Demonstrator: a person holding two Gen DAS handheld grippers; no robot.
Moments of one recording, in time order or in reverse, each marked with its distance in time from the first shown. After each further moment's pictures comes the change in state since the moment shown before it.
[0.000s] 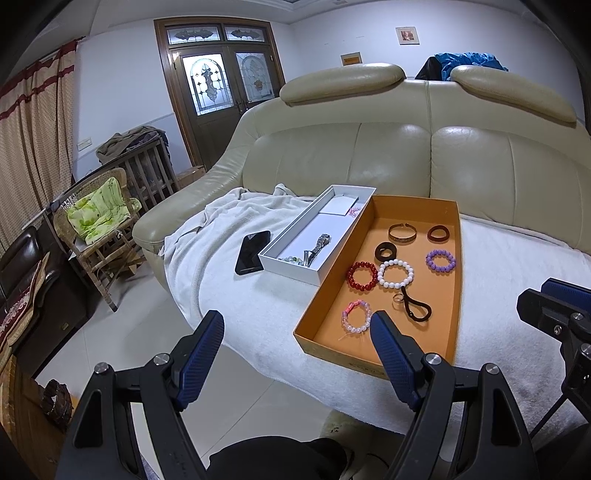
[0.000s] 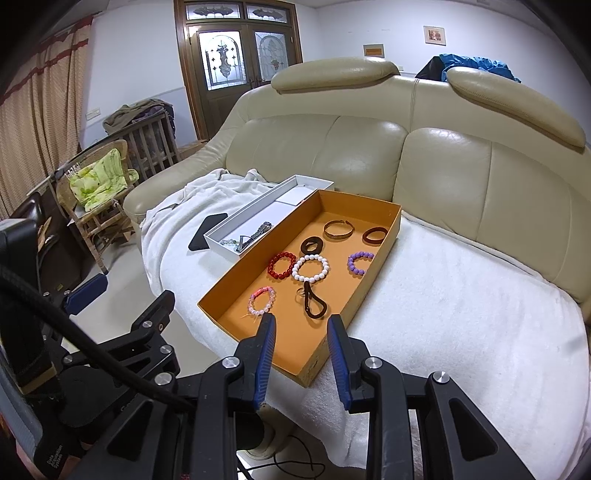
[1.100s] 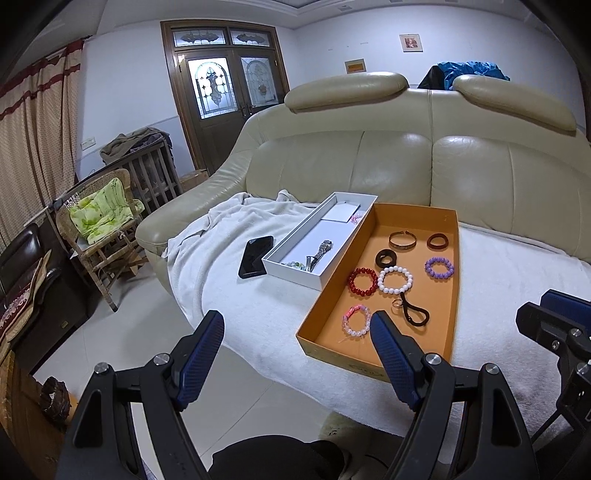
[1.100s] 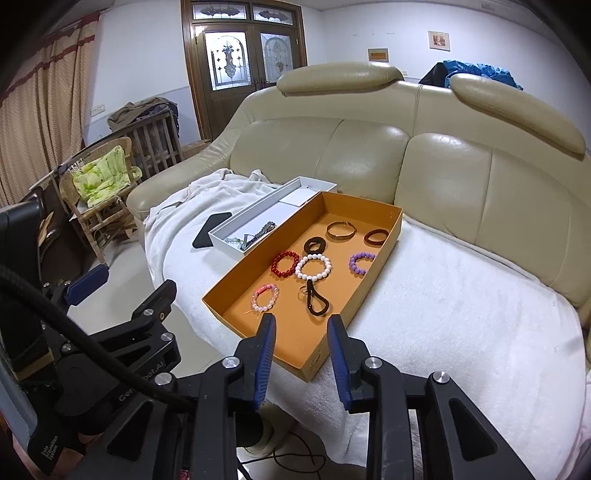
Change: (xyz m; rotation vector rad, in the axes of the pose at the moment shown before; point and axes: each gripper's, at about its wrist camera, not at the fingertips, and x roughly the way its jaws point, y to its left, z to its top) left arm -0.009 0.001 0.001 -0.015 -0.024 0.006; right arm -0.008 0.006 -0.005 -0.015 -0.009 -0.003
